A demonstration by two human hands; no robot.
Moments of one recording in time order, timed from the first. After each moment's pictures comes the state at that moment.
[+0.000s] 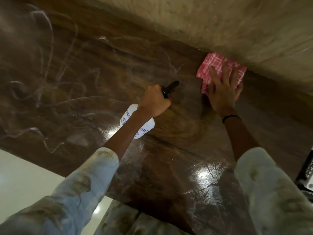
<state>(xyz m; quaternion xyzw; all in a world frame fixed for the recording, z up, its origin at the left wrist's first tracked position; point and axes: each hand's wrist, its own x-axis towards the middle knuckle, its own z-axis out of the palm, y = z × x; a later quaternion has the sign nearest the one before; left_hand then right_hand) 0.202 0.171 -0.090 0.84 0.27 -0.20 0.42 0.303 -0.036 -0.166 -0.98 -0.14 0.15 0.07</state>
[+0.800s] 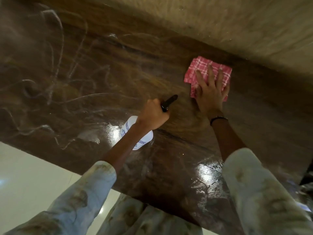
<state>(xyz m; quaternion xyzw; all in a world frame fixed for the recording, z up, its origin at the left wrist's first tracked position) 0.140 0.187 -0.091 0.85 0.25 -0.22 0.41 0.249 0.015 -0.163 -0.97 -0.16 0.16 0.09</state>
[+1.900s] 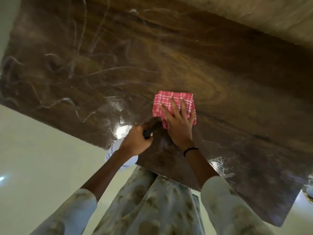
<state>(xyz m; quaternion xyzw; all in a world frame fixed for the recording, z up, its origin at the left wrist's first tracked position) -0.066 0.222 -0.091 0.85 0.26 -0.23 0.41 0.014 0.071 -0.165 -0.94 -0.29 0.16 0.11</state>
